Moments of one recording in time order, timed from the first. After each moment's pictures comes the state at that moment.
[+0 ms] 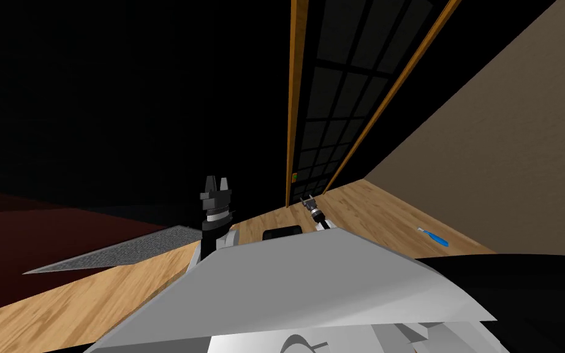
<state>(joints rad) 0.01 -0.14 -0.15 -0.71 0.42 -0.88 1.19</state>
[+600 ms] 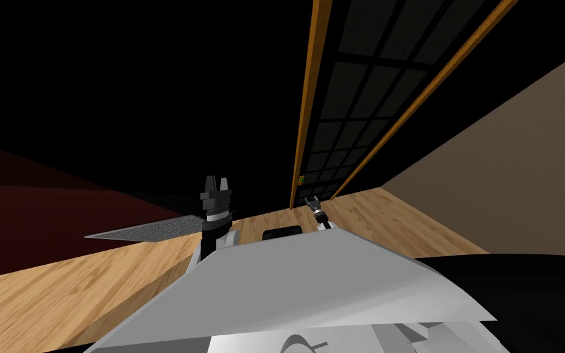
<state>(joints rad) 0.00 -0.12 -0.25 -0.67 0.37 -0.85 1.26</state>
